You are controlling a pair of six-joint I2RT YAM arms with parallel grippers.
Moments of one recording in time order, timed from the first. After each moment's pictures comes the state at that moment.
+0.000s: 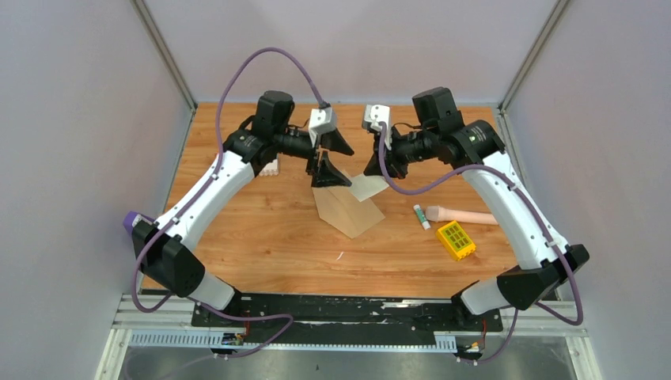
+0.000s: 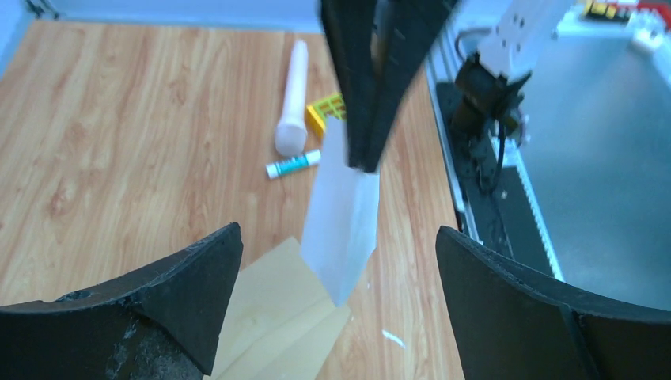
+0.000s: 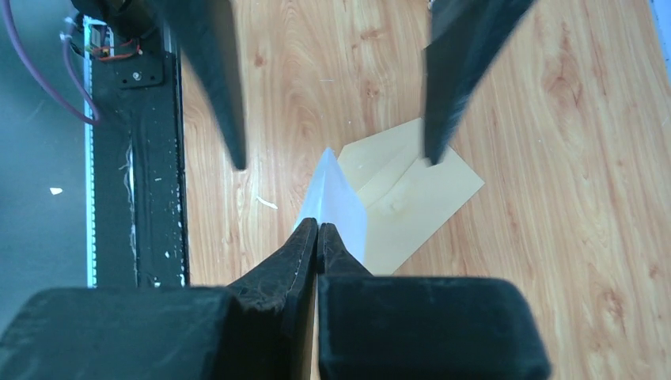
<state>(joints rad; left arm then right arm) -0.53 1.49 1.49 -0.57 1.08 0.46 0.52 1.49 1.80 -1.08 -0.76 -0.59</state>
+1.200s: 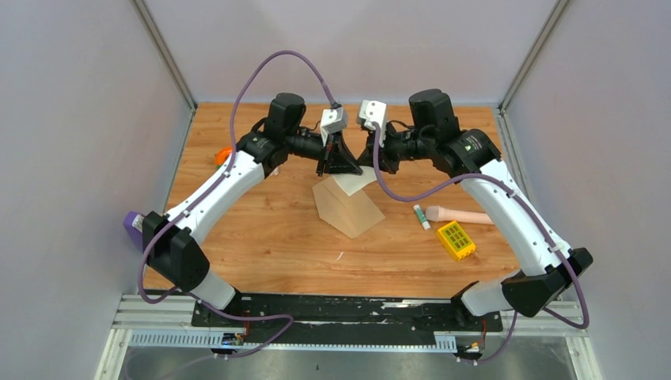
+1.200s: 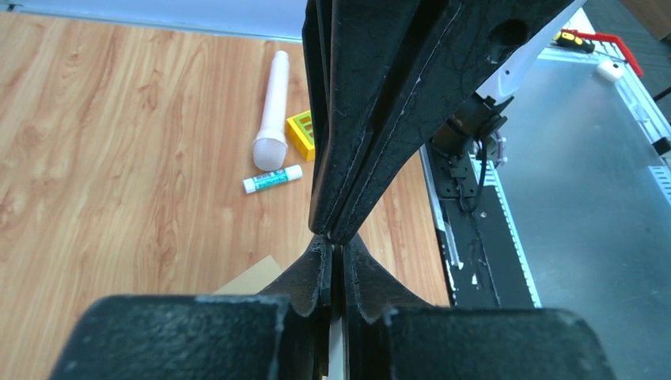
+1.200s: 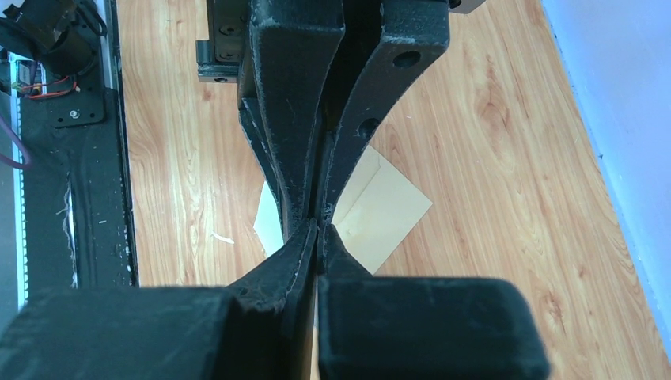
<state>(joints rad) -0.56 1.54 1.47 -0.36 1.11 0.23 0.58 1.41 1.68 -0.83 -0.61 -0.51</state>
